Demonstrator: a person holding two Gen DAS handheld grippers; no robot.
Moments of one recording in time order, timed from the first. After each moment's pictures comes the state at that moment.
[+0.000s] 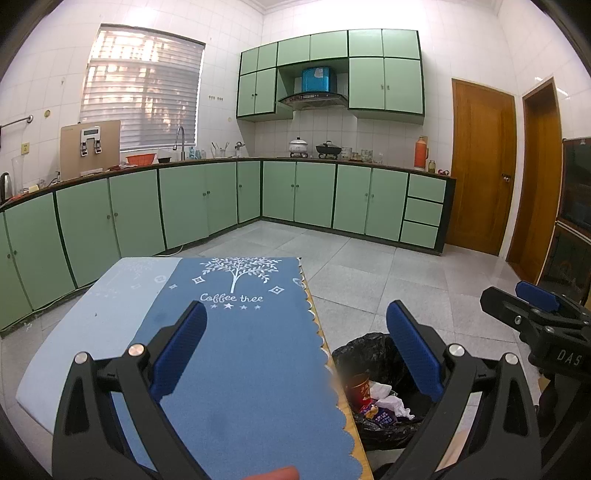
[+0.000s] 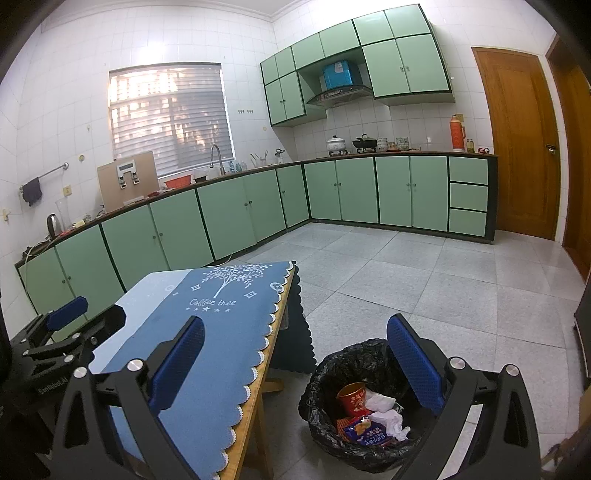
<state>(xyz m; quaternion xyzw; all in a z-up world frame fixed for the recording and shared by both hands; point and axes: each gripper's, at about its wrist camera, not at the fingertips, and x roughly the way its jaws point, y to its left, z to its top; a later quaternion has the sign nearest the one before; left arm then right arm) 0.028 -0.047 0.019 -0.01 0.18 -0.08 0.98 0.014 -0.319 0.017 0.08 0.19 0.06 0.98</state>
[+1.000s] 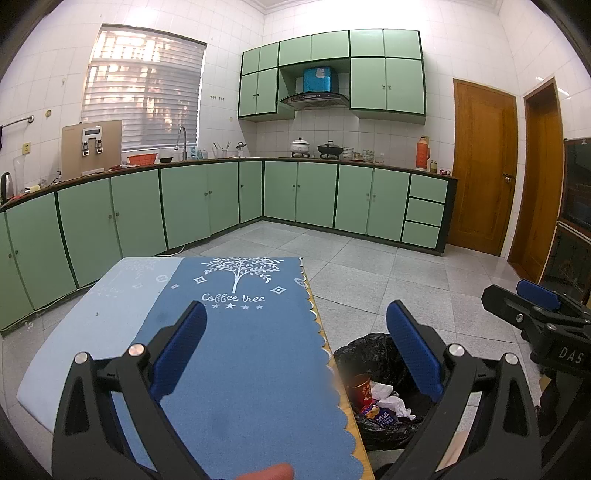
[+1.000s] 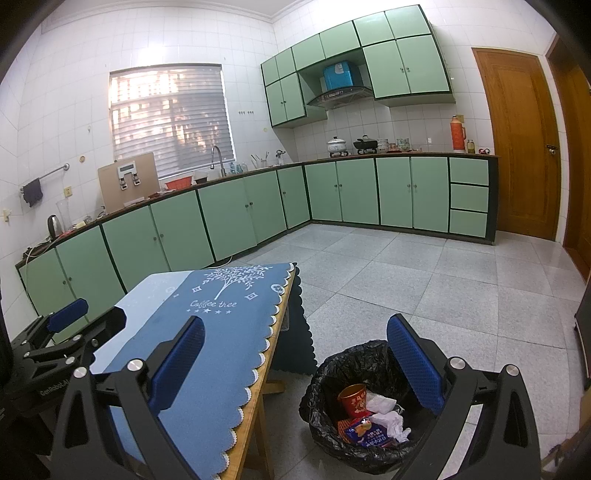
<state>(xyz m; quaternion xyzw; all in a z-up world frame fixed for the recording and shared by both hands) 0.029 -0.044 0.018 -0.01 0.18 -0.08 0.98 0.015 -0.319 0.018 0.08 0.19 0.06 0.98</state>
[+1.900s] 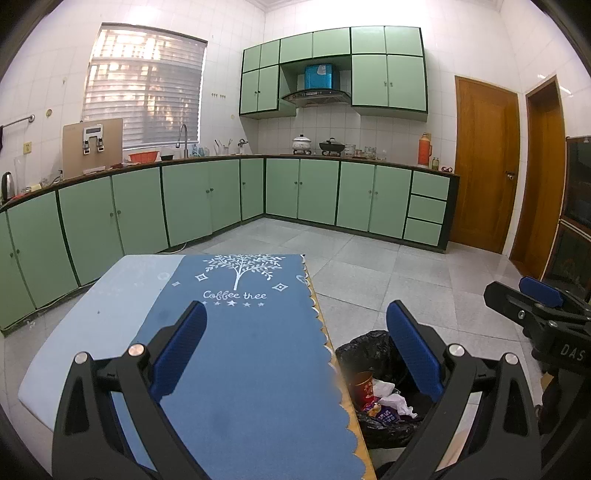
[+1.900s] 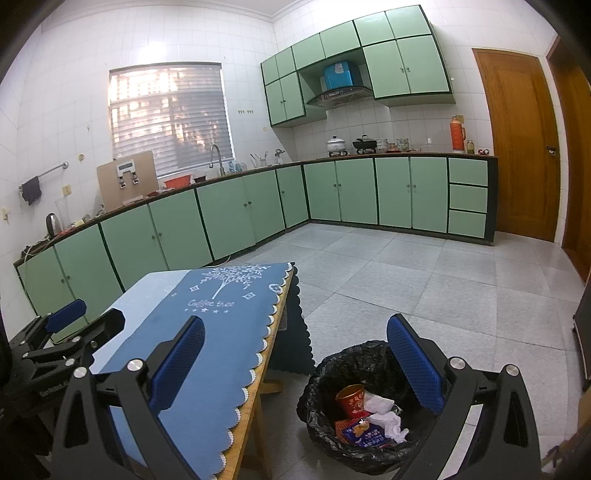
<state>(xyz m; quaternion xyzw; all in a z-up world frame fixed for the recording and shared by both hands) 0.029 -0.043 0.012 0.00 0.19 -0.07 0.98 0.015 -0.320 0.017 0.08 0.19 0.06 0.98</state>
